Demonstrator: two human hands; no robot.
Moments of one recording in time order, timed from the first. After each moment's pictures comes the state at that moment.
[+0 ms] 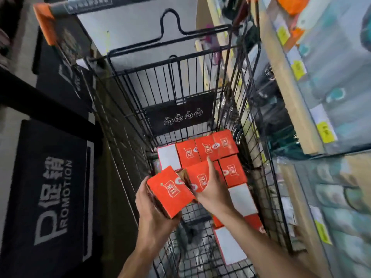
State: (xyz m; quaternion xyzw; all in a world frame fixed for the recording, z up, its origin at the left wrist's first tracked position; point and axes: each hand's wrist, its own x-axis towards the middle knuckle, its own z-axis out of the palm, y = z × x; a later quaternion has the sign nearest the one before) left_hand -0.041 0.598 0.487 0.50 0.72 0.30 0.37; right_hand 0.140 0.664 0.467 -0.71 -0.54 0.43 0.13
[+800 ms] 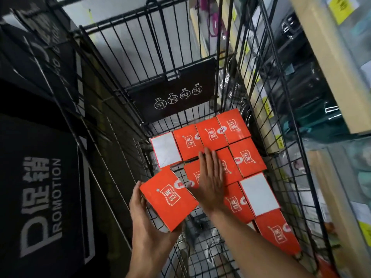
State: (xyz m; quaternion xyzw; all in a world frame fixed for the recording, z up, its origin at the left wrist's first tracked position) left_hand -0.049 0.583 0.423 0.48 0.70 0.30 0.44; right_hand 0.118 0.659 0.330 -0.70 -0.65 0.29 0.12
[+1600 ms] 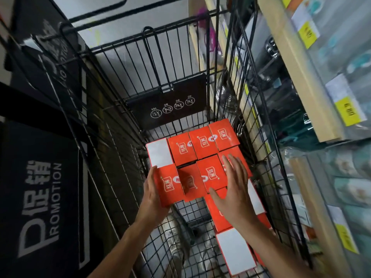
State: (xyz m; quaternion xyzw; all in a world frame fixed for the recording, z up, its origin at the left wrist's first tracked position) left_hand -0.038 0.644 0.380 0.59 0.68 0.15 0.40; right_hand 0.206 0.642 0.403 -0.70 -0.61 0.30 0.22
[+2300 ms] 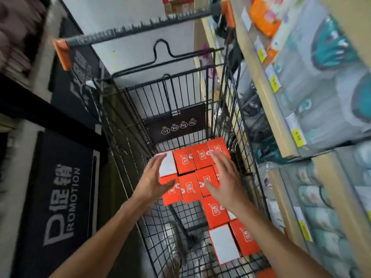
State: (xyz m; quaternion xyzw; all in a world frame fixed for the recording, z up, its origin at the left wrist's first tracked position) left_hand -0.051 0.696 0.506 0.66 0.64 0.13 0.38; right_hand 0.212 0.675 0.509 -0.63 -0.69 0.31 0.20
